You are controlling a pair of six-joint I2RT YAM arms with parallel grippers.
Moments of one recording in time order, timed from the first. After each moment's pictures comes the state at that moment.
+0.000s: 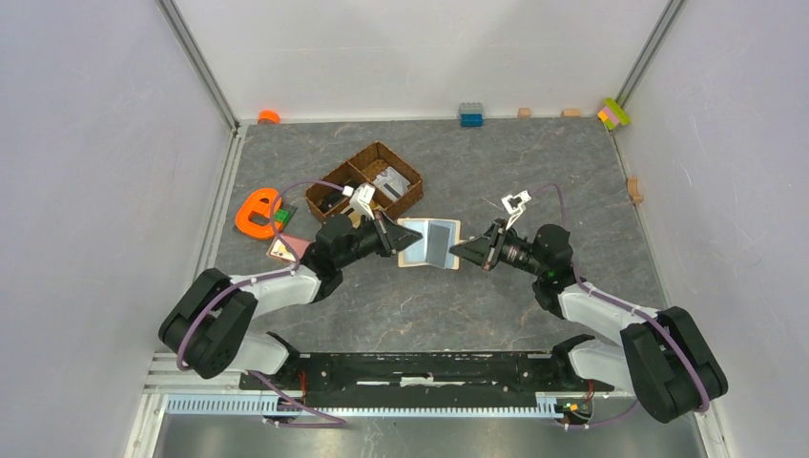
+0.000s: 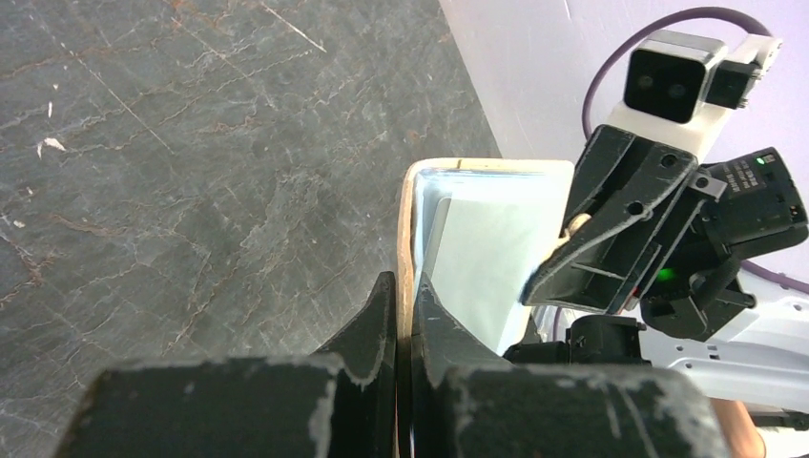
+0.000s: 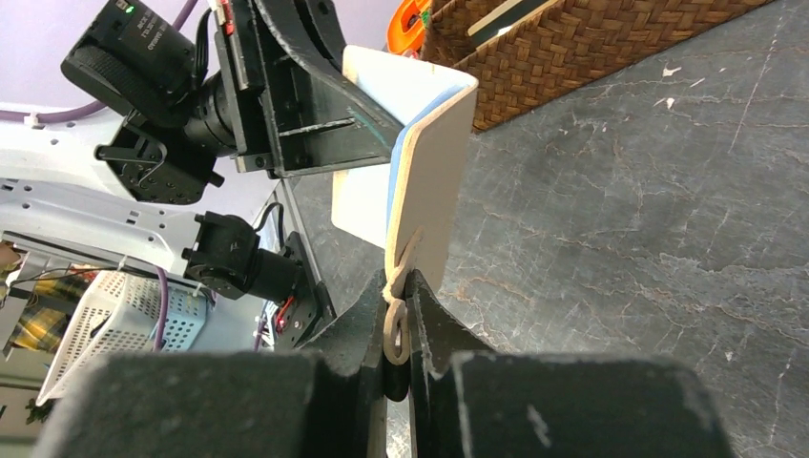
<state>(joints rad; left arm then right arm) -0.61 1.37 0.48 0.74 0.35 -0.85 0.38 1.17 0.30 0.79 -0.71 0.76</state>
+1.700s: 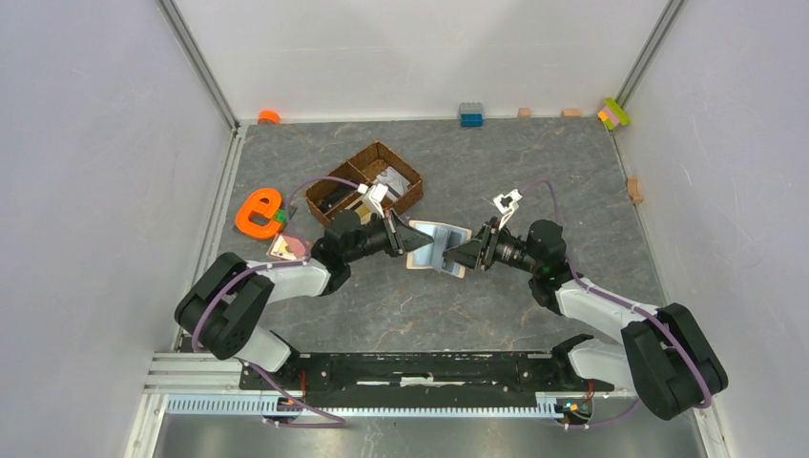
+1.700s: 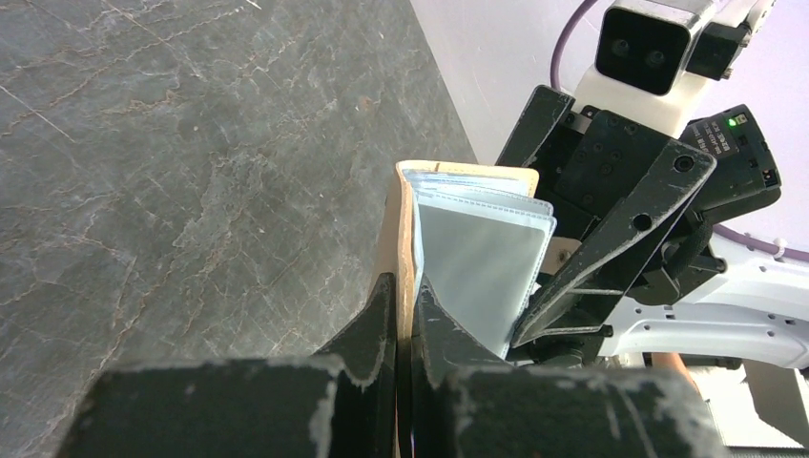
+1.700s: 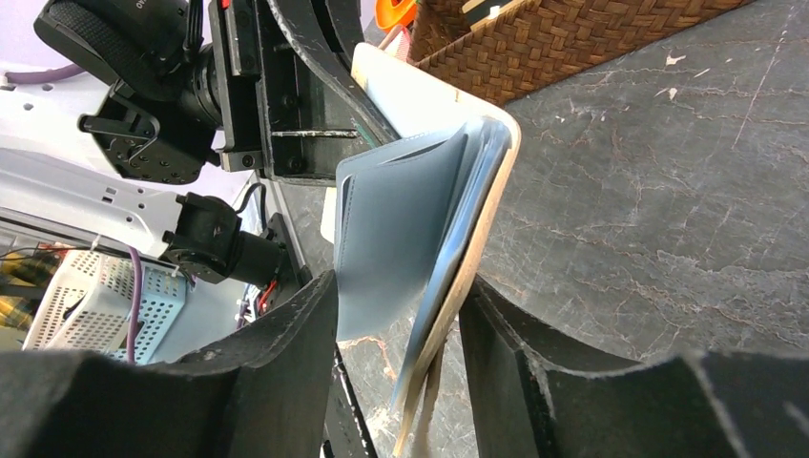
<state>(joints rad) -0.62 1.49 0.53 0.82 0.48 -0.91 0.42 1.18 0.35 0.70 -0.70 0.68</state>
